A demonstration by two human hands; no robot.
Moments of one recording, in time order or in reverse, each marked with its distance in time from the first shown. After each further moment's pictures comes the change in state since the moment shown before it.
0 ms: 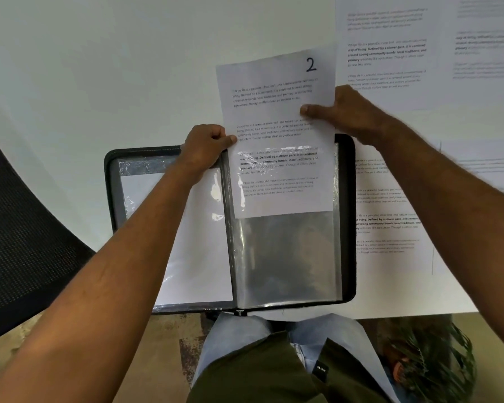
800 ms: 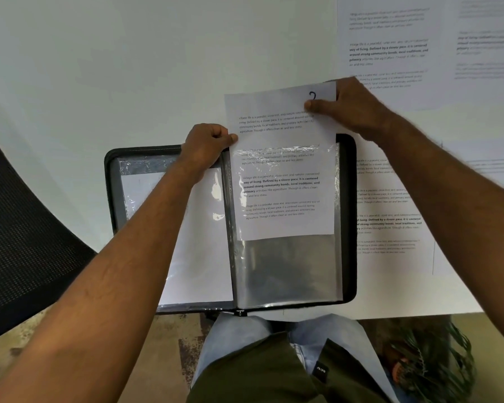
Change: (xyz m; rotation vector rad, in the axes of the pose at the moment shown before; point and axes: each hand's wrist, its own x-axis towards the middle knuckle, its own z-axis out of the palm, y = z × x) left_hand 0.003 -0.003 0.001 -0.009 0.013 -0.023; right_hand 0.008 0.002 -0.004 -0.087 0.092 -0.061
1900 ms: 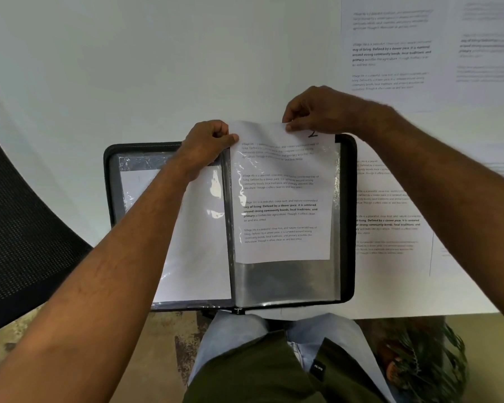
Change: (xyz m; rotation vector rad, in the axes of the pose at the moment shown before) left_hand -0.003 0.002 -0.004 0.042 -0.076 0.073; right_hand 0.016 -0.034 0.022 -0.513 -0.333 -0.101
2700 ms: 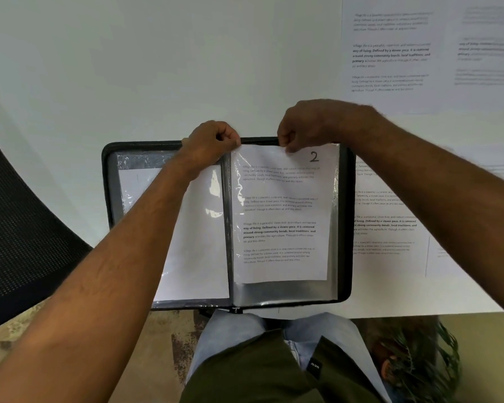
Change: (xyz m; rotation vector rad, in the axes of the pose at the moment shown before) left_hand 0.002 -0.003 0.001 0.155 -0.046 0.090; right_hand 0.006 -0.030 0.009 -0.441 -0.238 0.010
